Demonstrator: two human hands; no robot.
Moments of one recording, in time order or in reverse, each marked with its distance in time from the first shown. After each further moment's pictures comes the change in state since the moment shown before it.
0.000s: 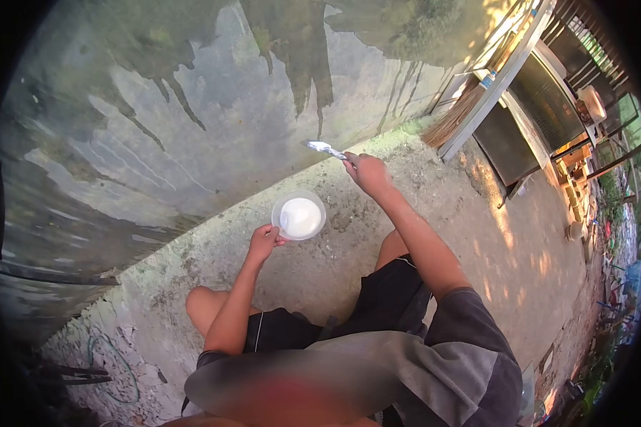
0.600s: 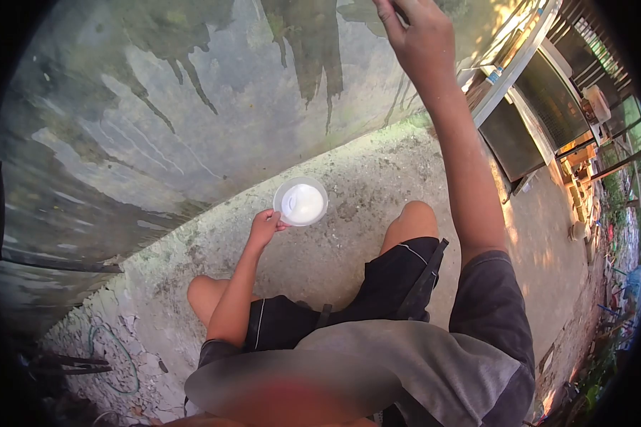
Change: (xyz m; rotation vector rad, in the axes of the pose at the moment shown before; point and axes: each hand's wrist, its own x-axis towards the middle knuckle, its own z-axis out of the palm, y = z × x) left_hand 0.001 -0.007 -0.019 -0.005 0.007 0.065; right_hand 0.083 -0.133 -0.273 0.054 0.881 -0.346
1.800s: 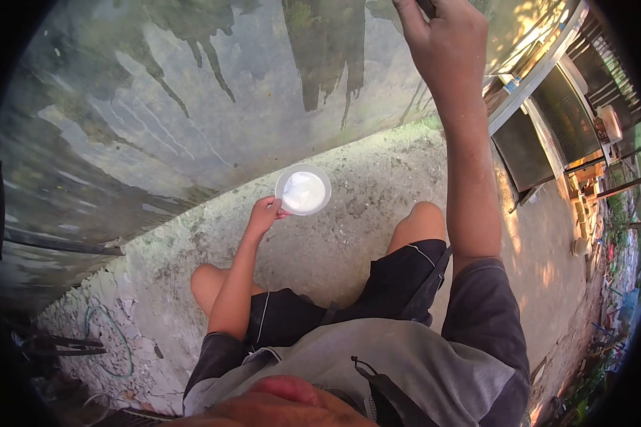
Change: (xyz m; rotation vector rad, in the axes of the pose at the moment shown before) left_hand 0.001 0.019 -0.023 0.000 0.040 0.005; right_hand 0.011 -0.041 0.008 0.291 0.032 0.193
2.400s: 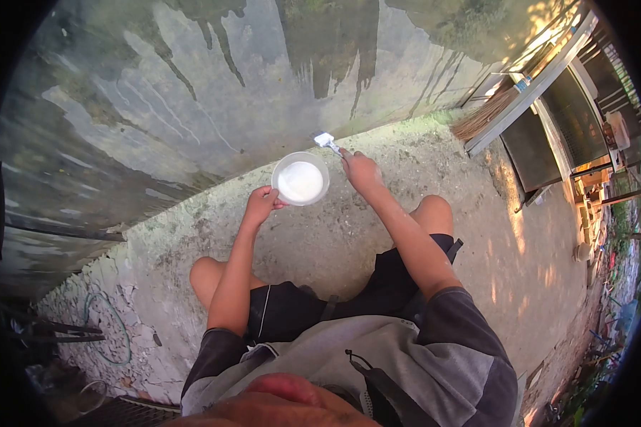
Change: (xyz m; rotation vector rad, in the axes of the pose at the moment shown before) left_hand -0.016 0.008 -0.016 -0.017 0.047 -0.015; right_hand -0.351 0.129 0.094 -0.388 -0.946 0.340
